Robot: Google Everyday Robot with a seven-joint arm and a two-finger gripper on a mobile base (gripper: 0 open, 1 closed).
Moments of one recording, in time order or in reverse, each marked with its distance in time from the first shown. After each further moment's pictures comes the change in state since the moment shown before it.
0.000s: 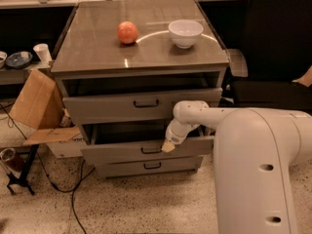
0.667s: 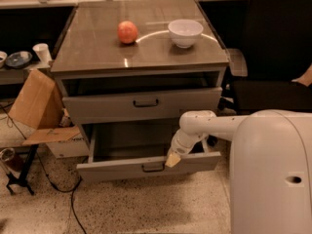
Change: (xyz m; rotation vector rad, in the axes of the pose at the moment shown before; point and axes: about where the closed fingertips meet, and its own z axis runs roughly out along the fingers) arm 0.044 0.035 -0.009 0.006 0.025 0.027
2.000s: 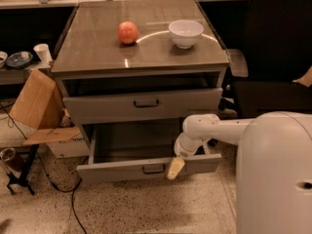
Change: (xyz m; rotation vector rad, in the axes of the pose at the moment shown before) arm 0.010 0.013 -0.003 -0.003 0.004 0.000
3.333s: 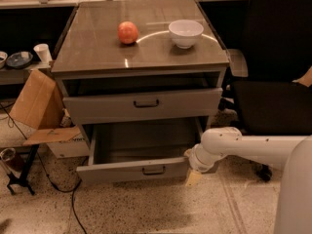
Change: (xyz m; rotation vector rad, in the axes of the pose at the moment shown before) arm 0.059 0.036 -0.026 0.041 -0.010 -0.220
